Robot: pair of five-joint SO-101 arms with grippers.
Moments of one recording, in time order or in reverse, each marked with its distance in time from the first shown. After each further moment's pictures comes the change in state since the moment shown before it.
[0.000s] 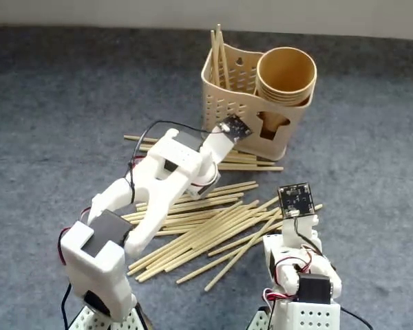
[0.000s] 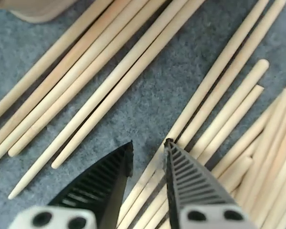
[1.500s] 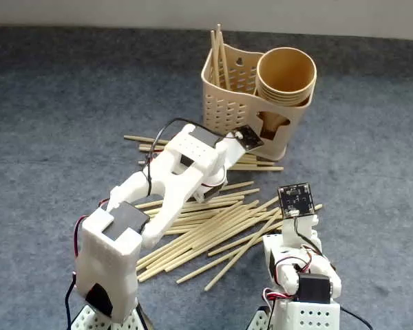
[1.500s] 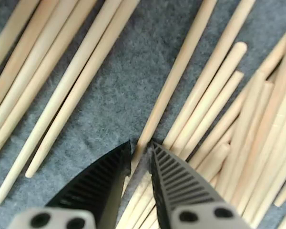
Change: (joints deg) left arm 3.6 8.7 -10.9 11.5 -3.3; right arm 0.0 0.0 0.0 0.0 0.0
